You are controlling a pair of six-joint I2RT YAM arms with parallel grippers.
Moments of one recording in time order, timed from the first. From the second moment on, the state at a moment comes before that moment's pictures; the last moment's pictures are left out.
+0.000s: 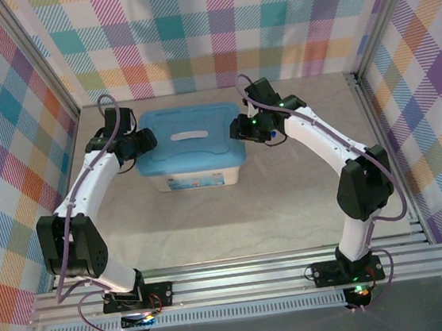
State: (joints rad) left arm -0.13 1.54 1.31 -0.63 -0.02 -0.44; right arm 0.51 1.81 1.66 -0.80 -0.24 0.59
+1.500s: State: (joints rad) left arm -0.12 1.51 1.45 -0.55 -0.01 -0.53; right arm 0.44 1.79 1.96 -0.91 -0.19 0.46
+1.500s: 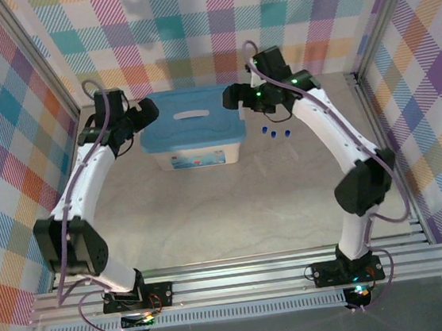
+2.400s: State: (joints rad) left arm -0.12 1.29 0.98 -0.39 -0.09 -0.55; right arm 0.02 1.78 1.36 -0.63 -0.25 0.52
